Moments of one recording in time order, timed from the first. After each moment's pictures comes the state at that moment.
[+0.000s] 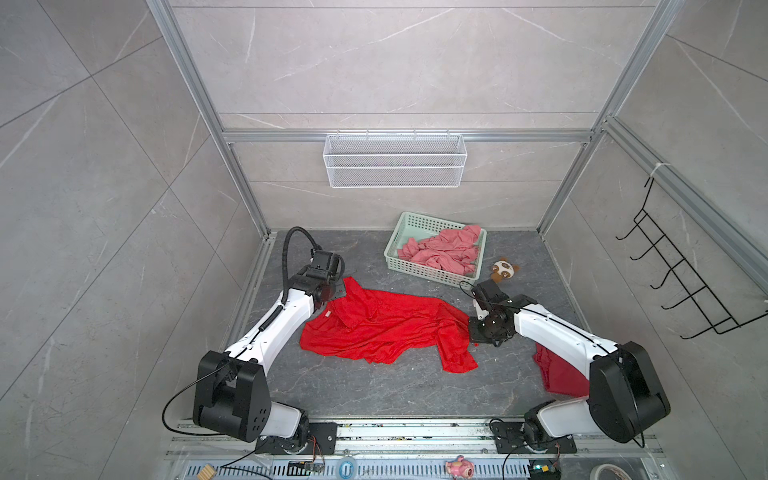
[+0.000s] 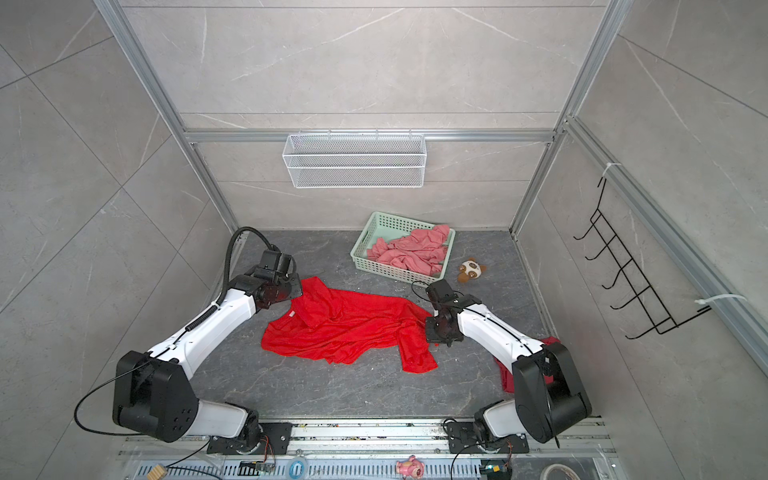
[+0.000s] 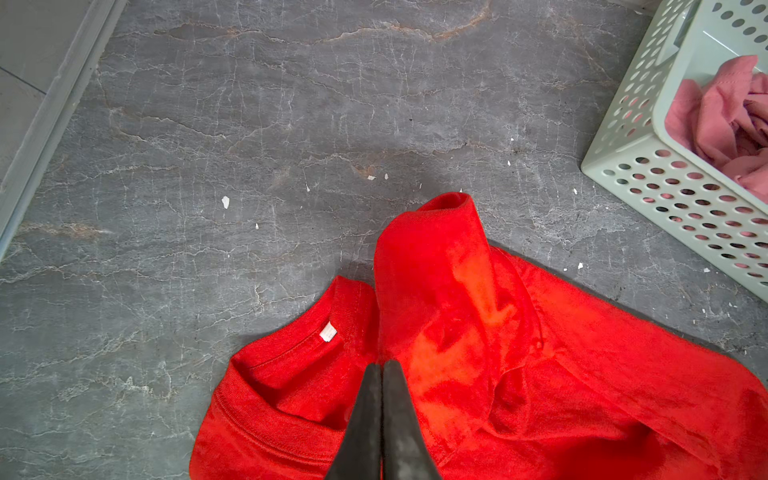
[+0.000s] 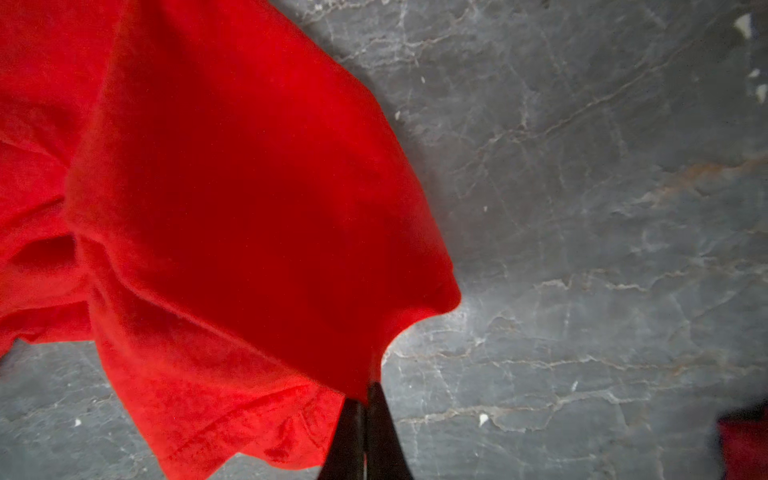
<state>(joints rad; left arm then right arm) -0.31 1.42 1.11 -0.63 -0.22 -0.47 0.39 1.43 0.89 -0.78 0.02 0.40</state>
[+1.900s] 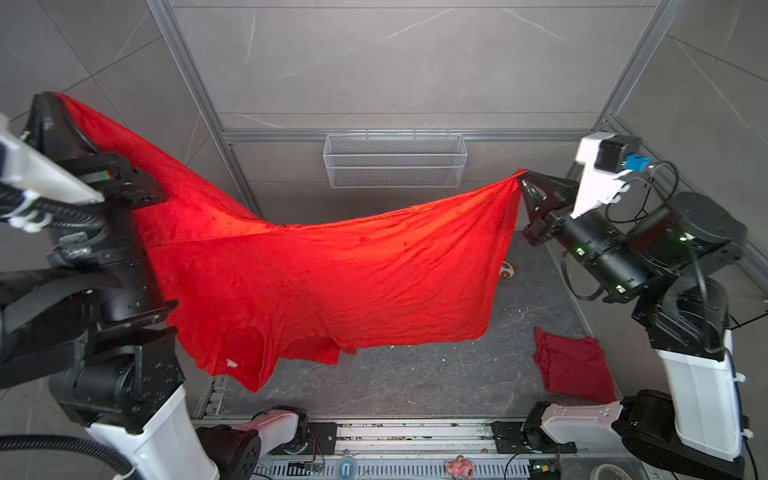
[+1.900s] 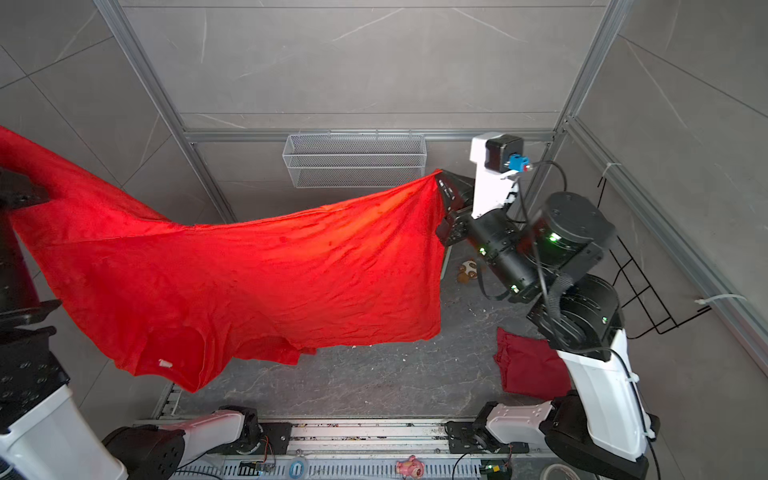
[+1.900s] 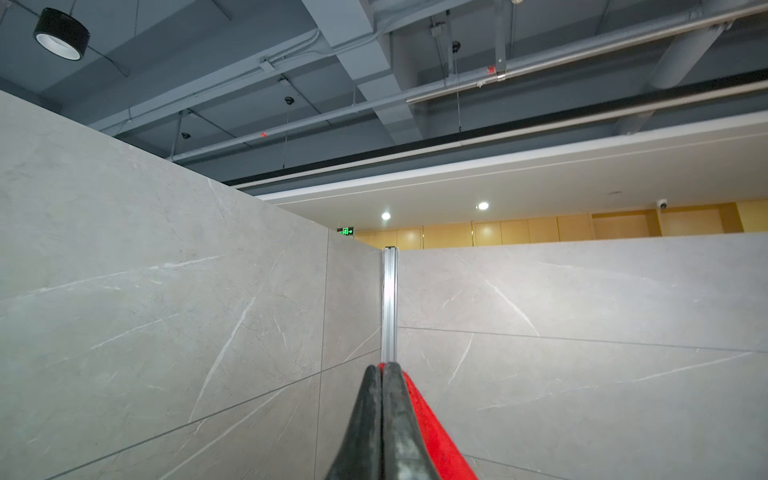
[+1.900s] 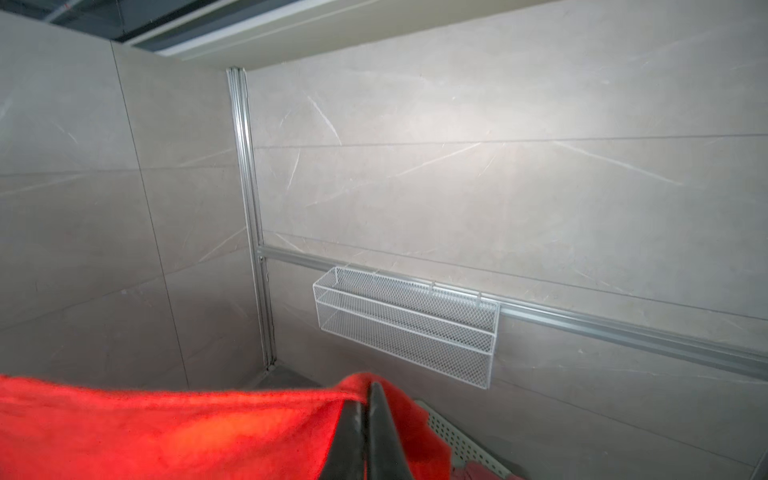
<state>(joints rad) -0.18 1.25 2.37 -0.39 -0.41 0.38 0.81 1.30 2.14 -0.70 0.31 -0.08</state>
